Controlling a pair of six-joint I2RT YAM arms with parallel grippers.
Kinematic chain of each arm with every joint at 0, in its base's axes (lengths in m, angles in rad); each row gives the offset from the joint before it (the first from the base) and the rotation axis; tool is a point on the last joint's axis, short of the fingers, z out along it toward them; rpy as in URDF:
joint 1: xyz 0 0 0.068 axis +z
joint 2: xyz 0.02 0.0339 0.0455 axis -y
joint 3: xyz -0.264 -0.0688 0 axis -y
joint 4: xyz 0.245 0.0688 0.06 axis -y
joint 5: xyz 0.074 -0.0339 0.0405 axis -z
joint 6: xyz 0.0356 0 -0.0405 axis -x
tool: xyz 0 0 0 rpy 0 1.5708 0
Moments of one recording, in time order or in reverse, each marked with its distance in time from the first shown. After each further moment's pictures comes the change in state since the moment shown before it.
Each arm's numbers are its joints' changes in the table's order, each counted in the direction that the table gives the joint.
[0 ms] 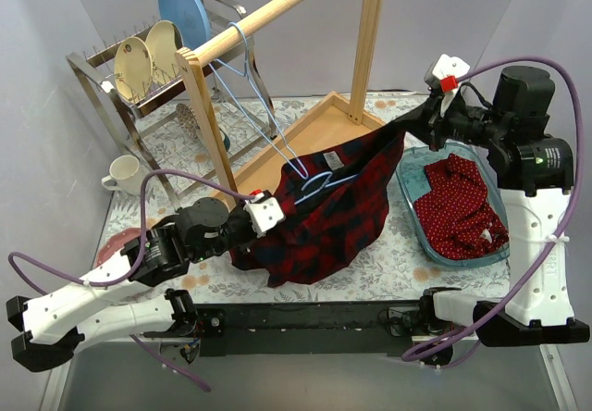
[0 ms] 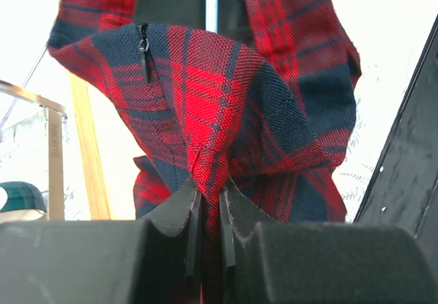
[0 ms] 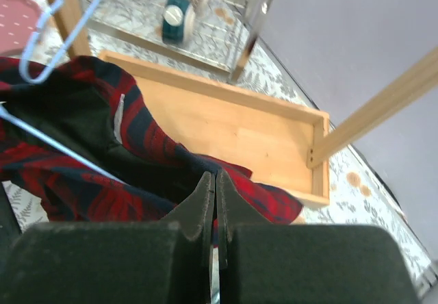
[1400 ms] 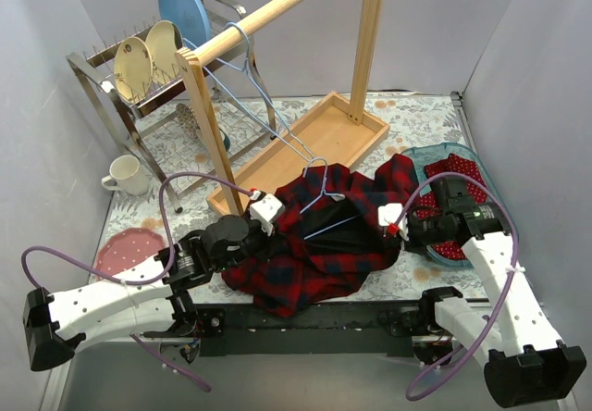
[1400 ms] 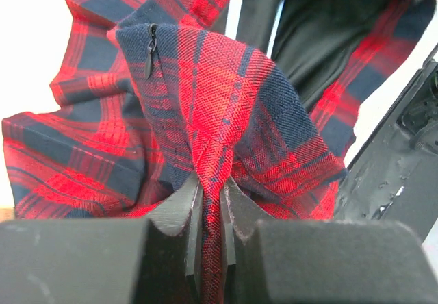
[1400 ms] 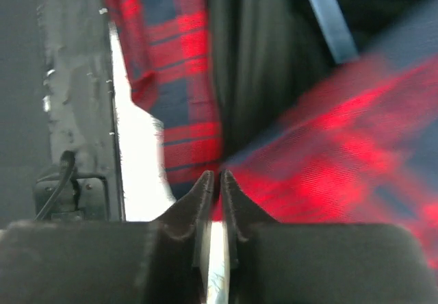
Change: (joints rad) left arm 0.011 -0.013 -0.320 0.332 -0.080 0.475; right arm 0.072 0.347 -0.897 -0.314 0.049 0.788
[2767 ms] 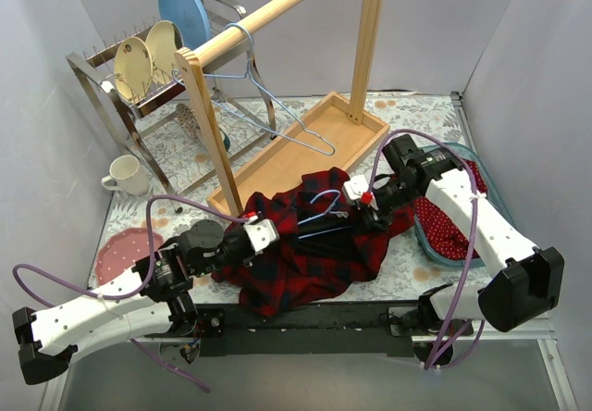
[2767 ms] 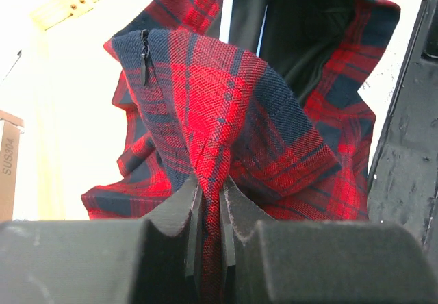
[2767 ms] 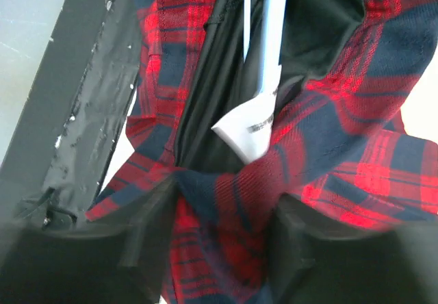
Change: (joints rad) left arm 0.016 0.178 -0.026 -0.028 0.164 -0.458; right arm 0.261 -0.447 0.326 -0.024 -0.174 0.129
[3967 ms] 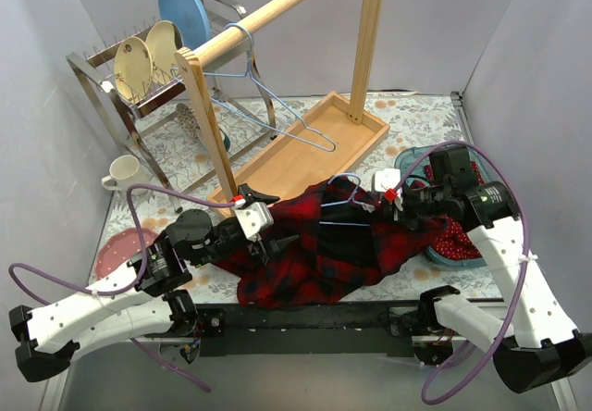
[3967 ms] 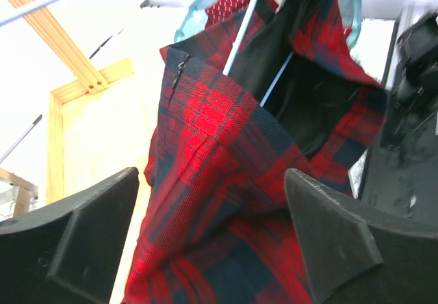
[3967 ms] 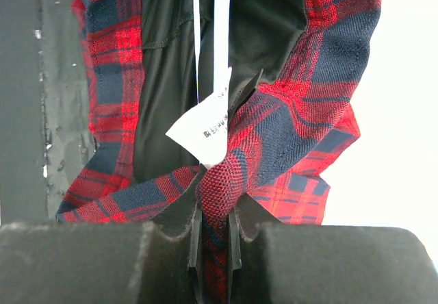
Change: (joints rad) left arm 0.003 -0.053 0.107 0.137 0.066 0.048; right arm -0.100 0.341 -0.077 0.167 0.133 -0.429
